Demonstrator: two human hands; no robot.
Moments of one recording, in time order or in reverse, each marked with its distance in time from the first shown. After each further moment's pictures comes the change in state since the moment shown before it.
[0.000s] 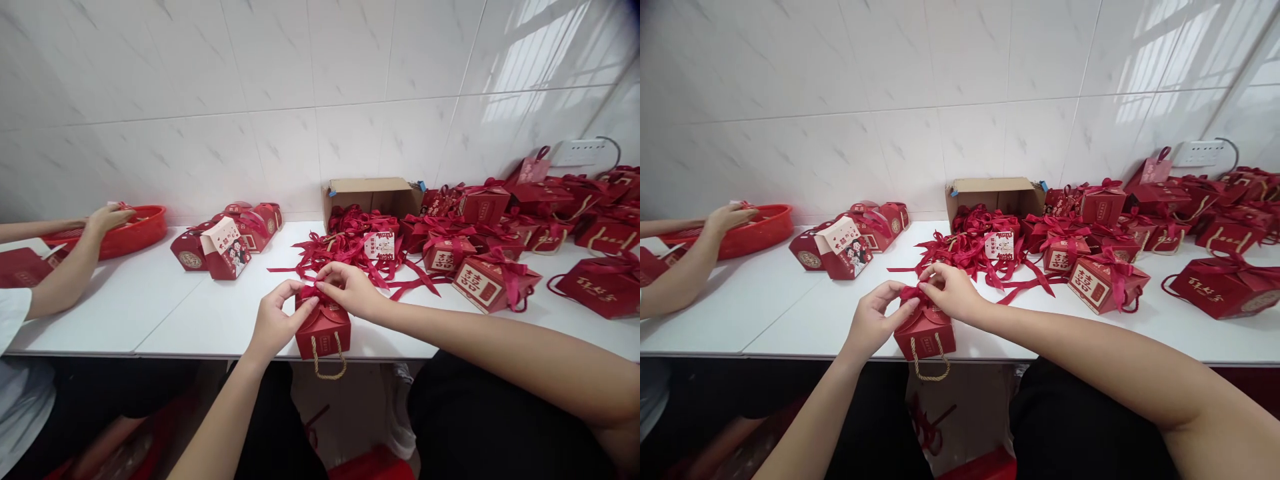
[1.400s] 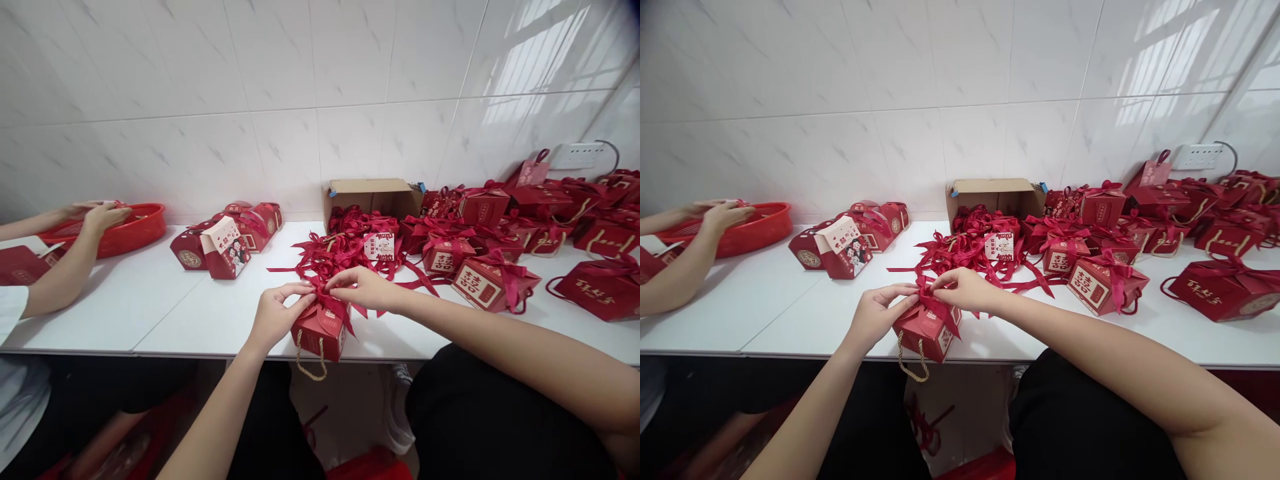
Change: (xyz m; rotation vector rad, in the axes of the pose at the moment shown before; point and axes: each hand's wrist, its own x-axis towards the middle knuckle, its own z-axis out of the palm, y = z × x) left_hand 0.012 -0.009 -0.002 0.004 -0.030 -0.088; right_hand 0.000 0.001 -0.027 -0.154 -0.190 0.196
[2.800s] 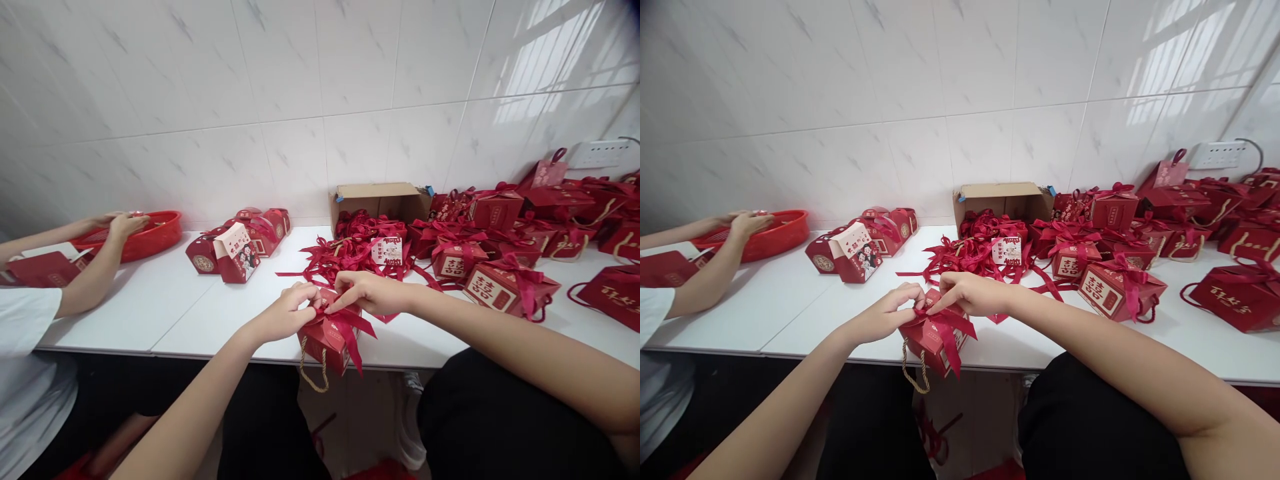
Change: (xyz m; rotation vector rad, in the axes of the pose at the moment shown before) left_hand 0.013 0.037 -0.025 0.349 -0.510 0.088; right_hand 0.013 0.015 -0.022 -0.498 -0.270 -0.807
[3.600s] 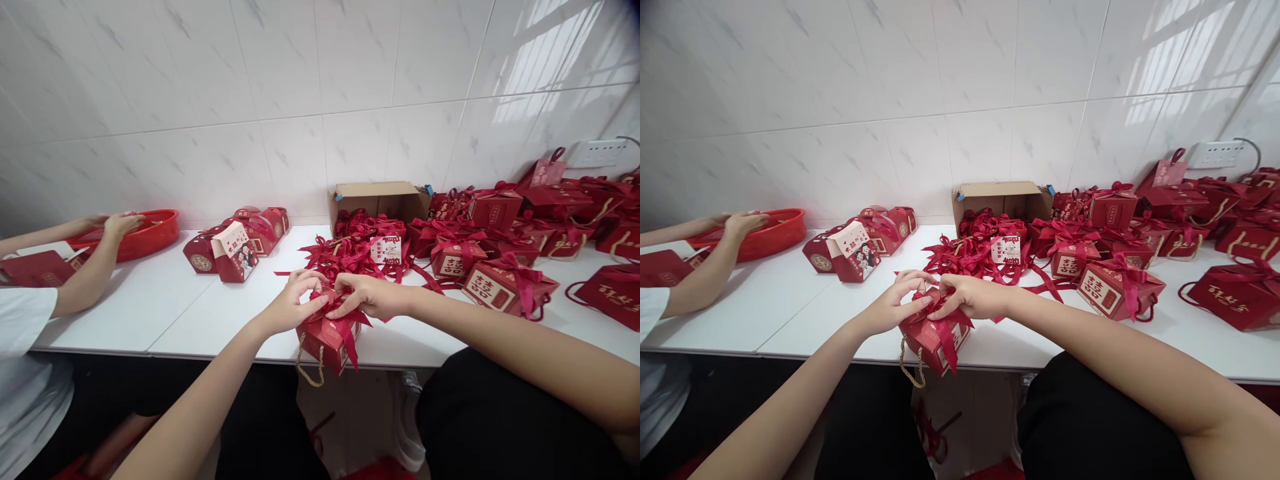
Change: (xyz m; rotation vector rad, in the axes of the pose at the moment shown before) left_hand 0.013 -0.014 0.009 -0.044 0.127 0.111; right_hand -0.005 0.005 0.007 -0.027 -0.008 -0.061
